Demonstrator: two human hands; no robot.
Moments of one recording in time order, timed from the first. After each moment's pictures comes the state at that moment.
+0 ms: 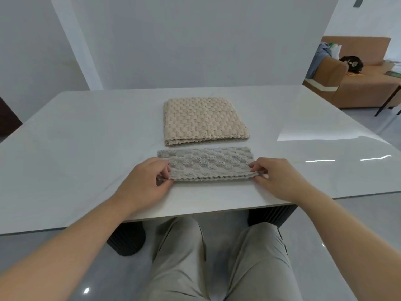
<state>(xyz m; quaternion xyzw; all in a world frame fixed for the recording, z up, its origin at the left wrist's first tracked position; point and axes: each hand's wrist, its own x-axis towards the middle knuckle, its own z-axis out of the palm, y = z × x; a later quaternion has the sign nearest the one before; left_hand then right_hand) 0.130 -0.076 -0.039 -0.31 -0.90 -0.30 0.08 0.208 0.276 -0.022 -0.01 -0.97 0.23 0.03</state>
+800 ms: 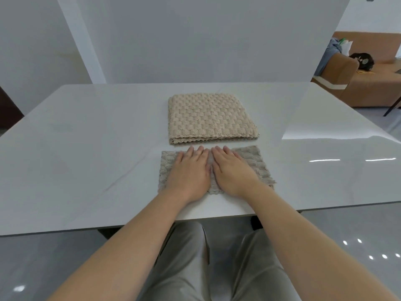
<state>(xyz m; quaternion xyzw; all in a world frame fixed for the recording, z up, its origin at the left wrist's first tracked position) 0.103 0.026 -0.067 -0.26 -0.96 -0.09 0.00 0.137 0.175 -0.052 0.04 -0.99 0.13 -0.01</state>
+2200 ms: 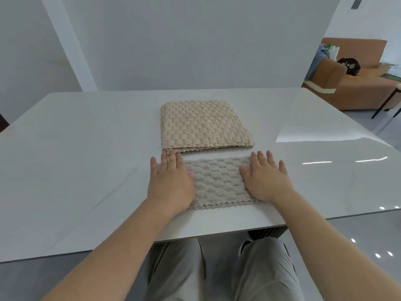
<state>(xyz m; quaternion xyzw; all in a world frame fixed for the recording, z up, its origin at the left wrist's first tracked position) 0.103 0.005 -0.044 -0.16 -0.99 -0.03 -0.01 0.143 0.247 -0.051 -0.17 -0.98 0.06 -0.05</state>
